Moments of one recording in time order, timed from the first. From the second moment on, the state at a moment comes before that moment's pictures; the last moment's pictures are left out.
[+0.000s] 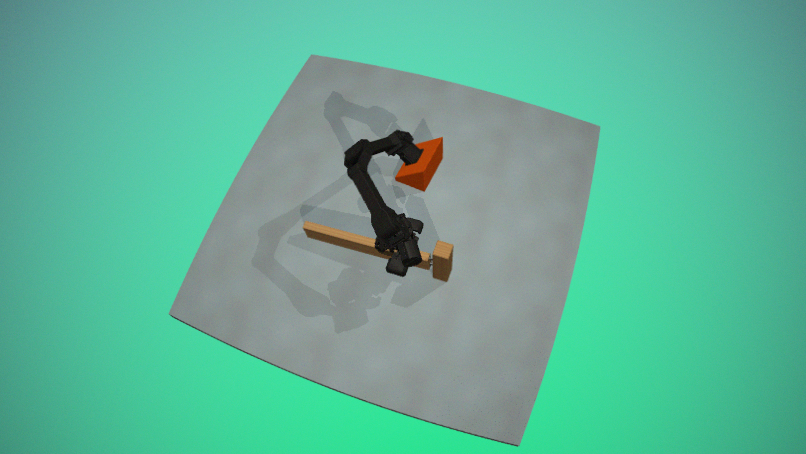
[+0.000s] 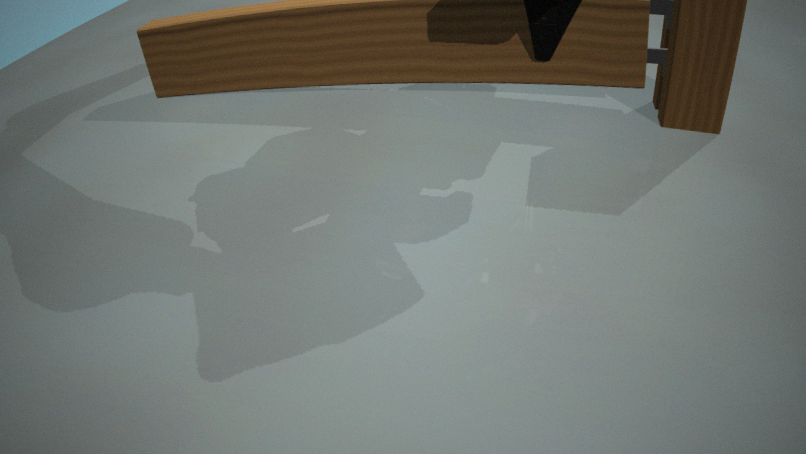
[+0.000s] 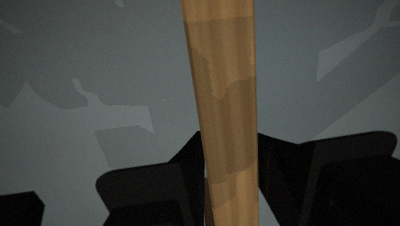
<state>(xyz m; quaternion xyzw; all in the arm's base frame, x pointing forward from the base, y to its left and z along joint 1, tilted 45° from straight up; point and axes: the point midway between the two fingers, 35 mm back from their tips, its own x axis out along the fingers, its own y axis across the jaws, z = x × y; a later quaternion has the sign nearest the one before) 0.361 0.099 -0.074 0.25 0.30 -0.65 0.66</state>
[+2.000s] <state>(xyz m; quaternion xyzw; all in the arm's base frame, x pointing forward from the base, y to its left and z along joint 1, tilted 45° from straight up) 0.361 0.102 -0.079 0.25 0.30 -0.65 0.66</state>
